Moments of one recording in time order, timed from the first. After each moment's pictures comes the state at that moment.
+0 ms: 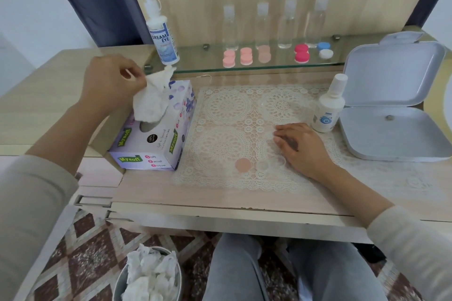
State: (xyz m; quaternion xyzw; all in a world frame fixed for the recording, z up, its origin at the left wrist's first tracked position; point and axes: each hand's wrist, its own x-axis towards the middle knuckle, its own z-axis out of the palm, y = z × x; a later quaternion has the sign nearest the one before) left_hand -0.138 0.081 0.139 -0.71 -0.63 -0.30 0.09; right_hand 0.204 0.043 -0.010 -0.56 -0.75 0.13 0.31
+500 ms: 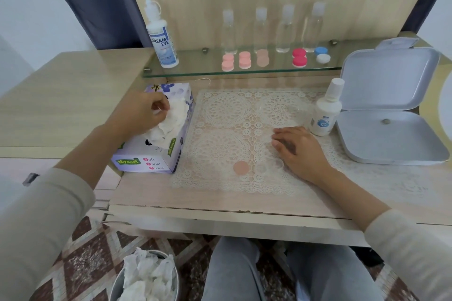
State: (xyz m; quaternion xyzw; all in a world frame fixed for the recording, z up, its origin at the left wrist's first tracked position) left_hand -0.126 0.076 0.096 -0.78 -0.60 -0.19 -0.01; right_hand 0.204 0.042 -0.008 -0.56 -0.76 0.14 0.31
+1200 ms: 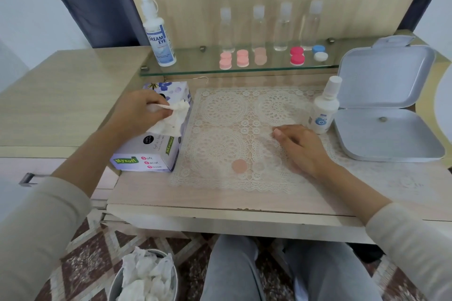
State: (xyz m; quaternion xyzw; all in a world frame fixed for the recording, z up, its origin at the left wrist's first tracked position) left_hand -0.111 0.063 0.101 -0.73 -0.63 -0.25 -0.06; right_hand 0.204 0.036 0.009 -0.57 -0.71 0.23 0.33
